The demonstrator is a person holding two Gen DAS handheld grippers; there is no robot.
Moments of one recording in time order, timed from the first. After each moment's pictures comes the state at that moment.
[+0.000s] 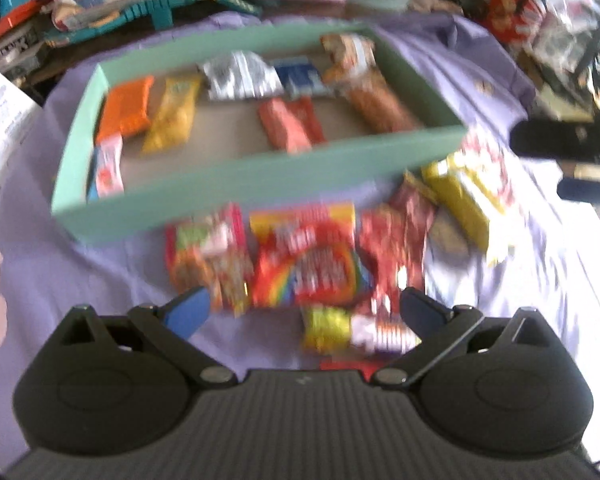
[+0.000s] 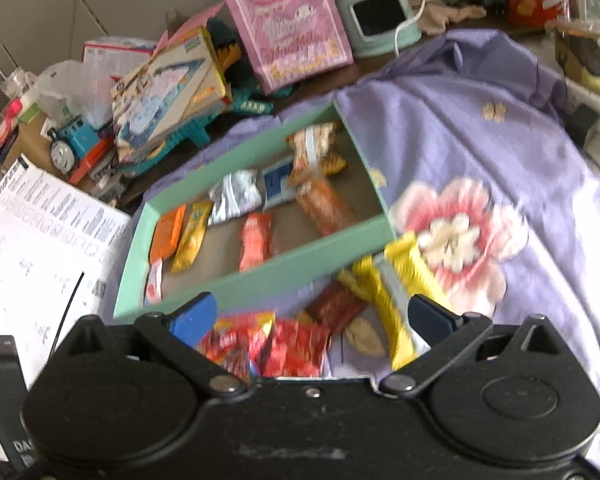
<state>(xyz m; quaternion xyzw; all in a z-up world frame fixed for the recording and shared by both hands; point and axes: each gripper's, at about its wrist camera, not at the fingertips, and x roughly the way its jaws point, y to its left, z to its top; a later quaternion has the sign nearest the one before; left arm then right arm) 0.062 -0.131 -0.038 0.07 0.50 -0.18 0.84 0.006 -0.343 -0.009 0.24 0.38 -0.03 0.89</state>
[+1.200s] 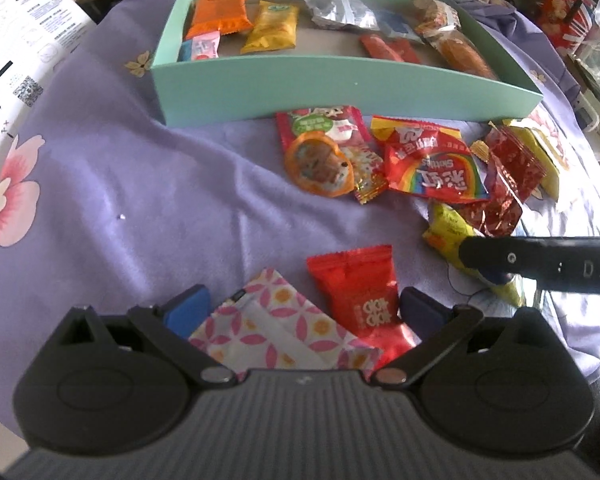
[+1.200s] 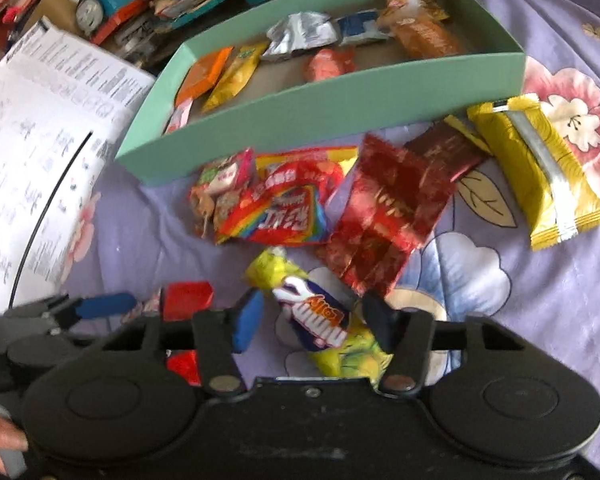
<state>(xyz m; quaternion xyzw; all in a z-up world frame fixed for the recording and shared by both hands) 0.045 -0.041 -0.078 0.02 0.53 -0.13 0.83 0.022 -0.240 -0.084 0.17 0.50 0.06 0.85</state>
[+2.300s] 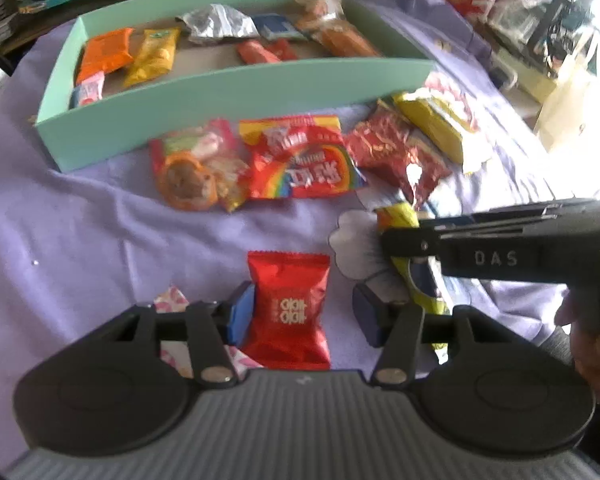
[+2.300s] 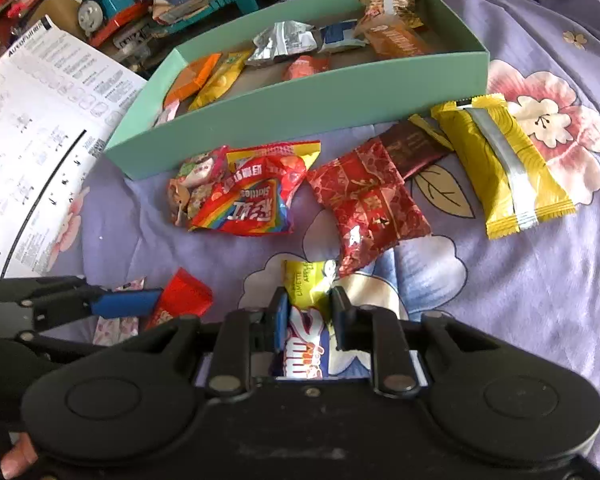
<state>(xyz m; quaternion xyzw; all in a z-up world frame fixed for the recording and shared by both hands) 0.027 -0.087 -0.066 0.06 0.51 -0.25 0.82 -0.008 -0.271 -0.088 0.15 0.47 0.05 0.87</state>
